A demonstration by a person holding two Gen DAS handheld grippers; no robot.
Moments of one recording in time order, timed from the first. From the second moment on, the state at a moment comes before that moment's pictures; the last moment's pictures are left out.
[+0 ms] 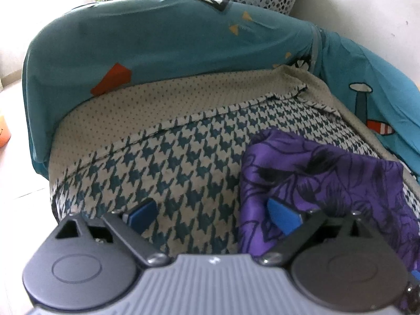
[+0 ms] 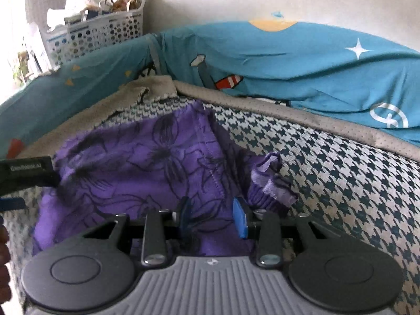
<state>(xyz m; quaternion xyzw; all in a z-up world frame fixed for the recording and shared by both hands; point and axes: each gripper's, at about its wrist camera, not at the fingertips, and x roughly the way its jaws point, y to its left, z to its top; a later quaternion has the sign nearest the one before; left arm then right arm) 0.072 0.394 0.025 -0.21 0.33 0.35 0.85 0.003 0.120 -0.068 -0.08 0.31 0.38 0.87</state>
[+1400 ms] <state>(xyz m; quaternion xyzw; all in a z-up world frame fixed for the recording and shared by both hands) 0.025 0.323 0.052 -0.20 0.36 0.26 0.87 -0.029 0.061 -0.035 -0.09 0.38 0.31 0.86</state>
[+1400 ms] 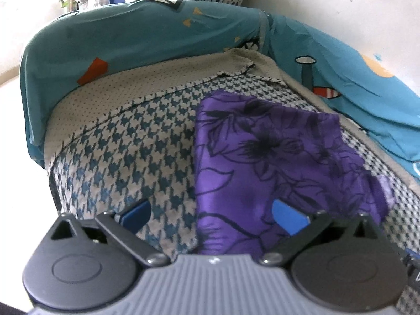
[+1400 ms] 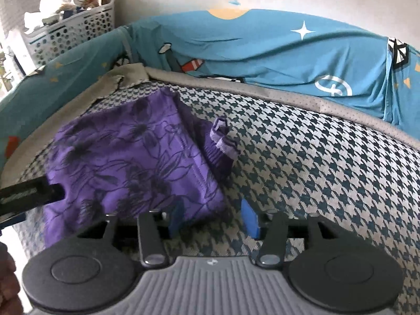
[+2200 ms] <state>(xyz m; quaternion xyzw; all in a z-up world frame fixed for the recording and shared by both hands) 0.011 0.272 0.047 -0.11 0.39 0.27 0.87 -0.030 0.042 -0.028 -0.12 0.39 0.40 0.82</state>
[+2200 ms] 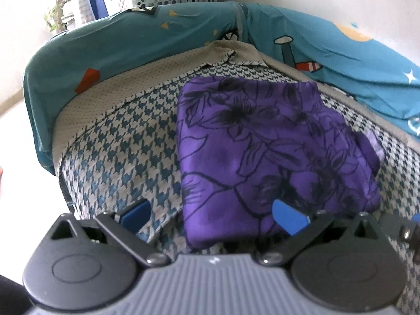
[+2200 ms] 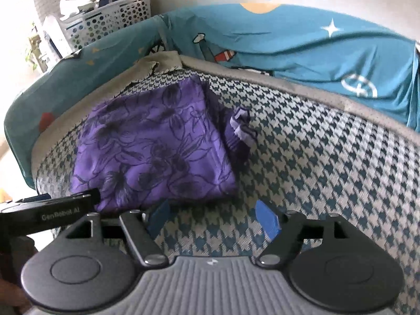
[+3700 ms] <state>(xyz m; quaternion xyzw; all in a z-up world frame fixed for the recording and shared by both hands) 0.006 0.267 0.031 -0.14 0.45 0.26 0.84 -0.040 0.056 -0.050 -0.17 0.41 0.40 0.80</state>
